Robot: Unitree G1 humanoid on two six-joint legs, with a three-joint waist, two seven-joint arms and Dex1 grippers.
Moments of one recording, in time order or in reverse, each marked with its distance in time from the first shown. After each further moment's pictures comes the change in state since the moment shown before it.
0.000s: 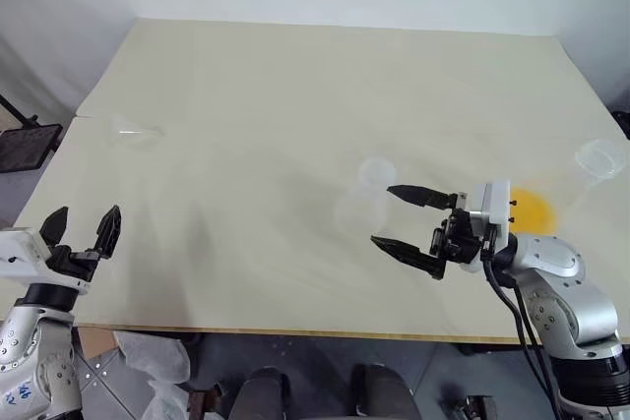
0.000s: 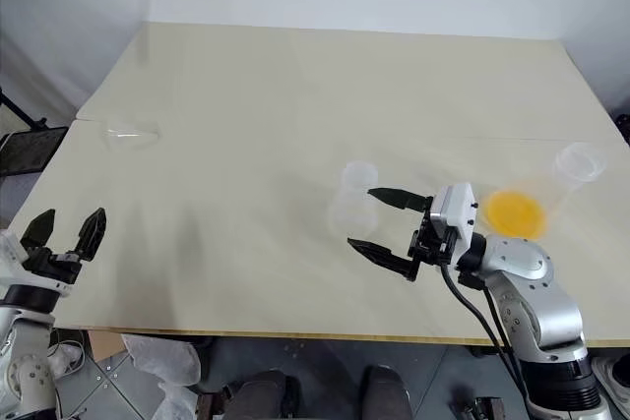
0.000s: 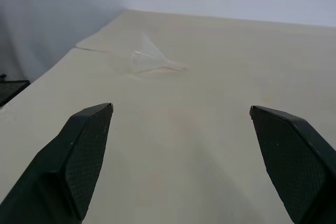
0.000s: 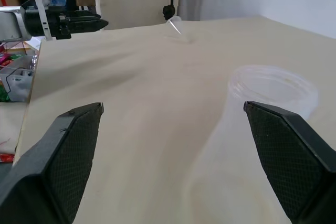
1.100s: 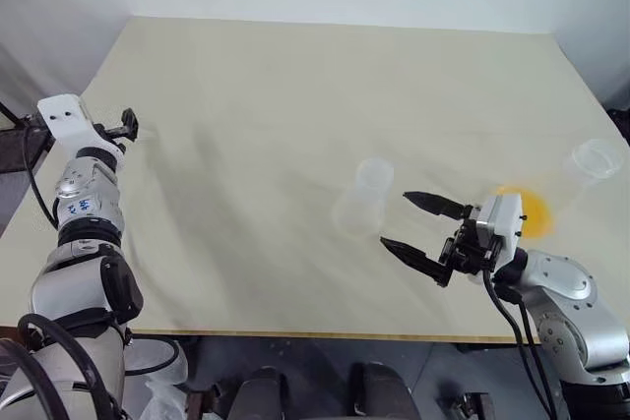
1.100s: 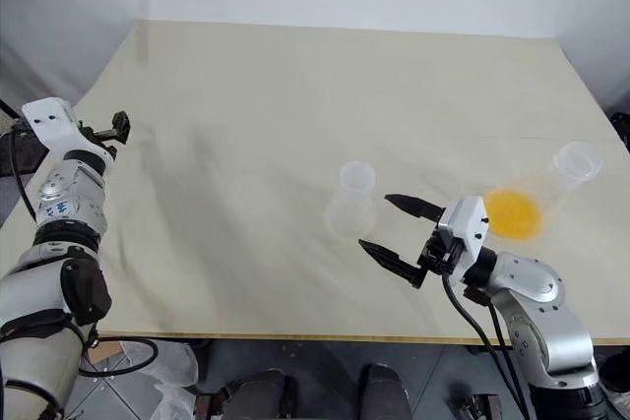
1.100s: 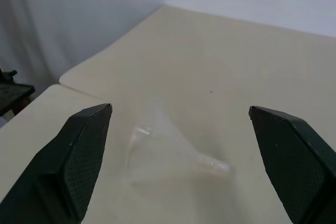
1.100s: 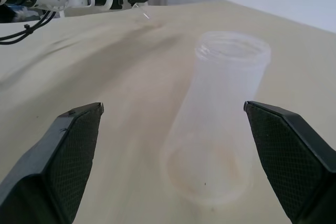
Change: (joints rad) left arm -1.029 0.246 -0.249 1.342 0.274 -0.277 0.265; right arm 0.114 0.004 -0.037 -0.068 -0.034 -0.026 -0.105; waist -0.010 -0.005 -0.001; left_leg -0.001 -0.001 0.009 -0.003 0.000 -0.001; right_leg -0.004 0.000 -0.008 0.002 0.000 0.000
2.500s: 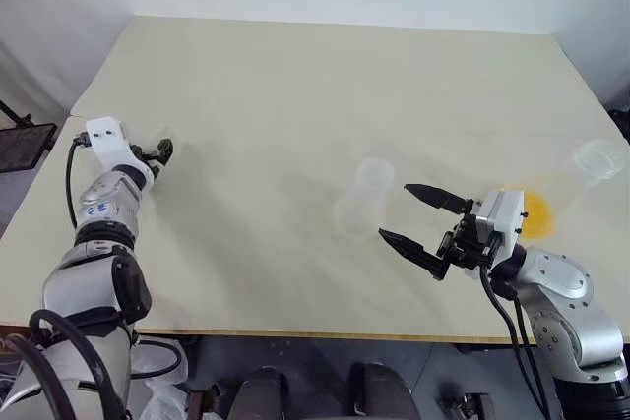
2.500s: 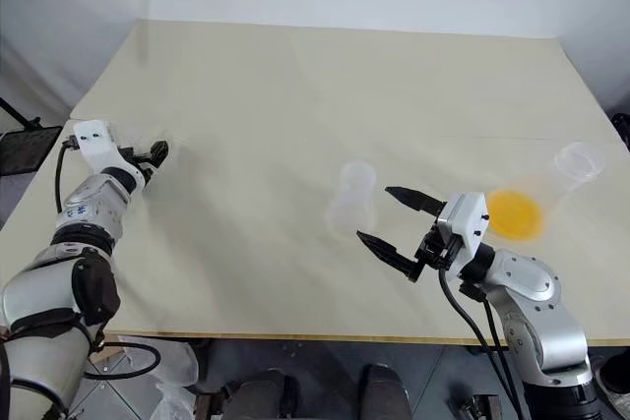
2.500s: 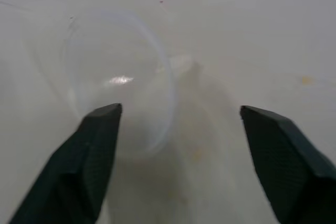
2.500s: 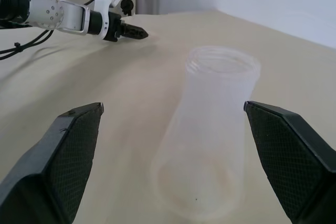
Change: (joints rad) left arm -0.015 -0.044 -0.031 0.050 0.023 0.130 -0.125; right arm -0.007 0.027 0.005 0.004 -0.016 -0.024 -0.029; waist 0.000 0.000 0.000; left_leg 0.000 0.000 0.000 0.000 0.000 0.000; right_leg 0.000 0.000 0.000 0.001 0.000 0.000
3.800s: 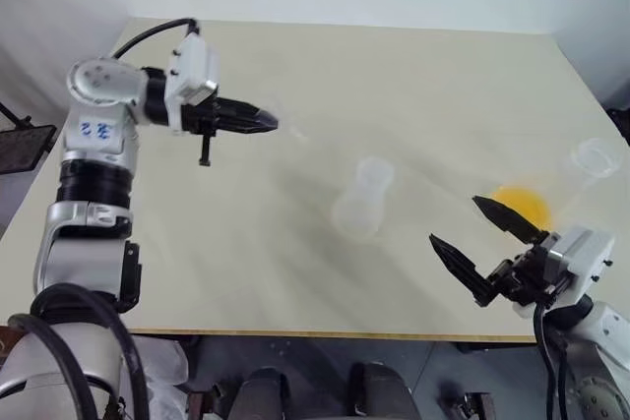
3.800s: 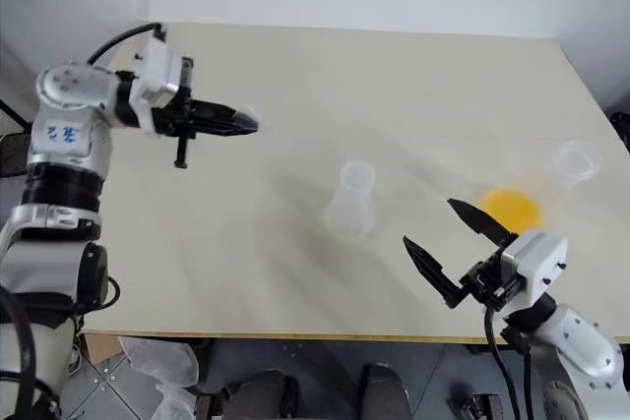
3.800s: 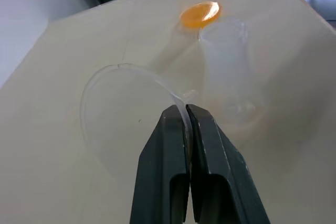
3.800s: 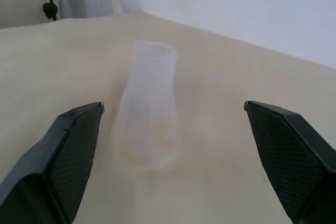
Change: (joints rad) left arm -0.207 0.006 -0.447 -0.618 -0.036 -0.041 -1.258; right arm 0.390 0.105 -0.222 -0.237 0.014 -0.086 -0.156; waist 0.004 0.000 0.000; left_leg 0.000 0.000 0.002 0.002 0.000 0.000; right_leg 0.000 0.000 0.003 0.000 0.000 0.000
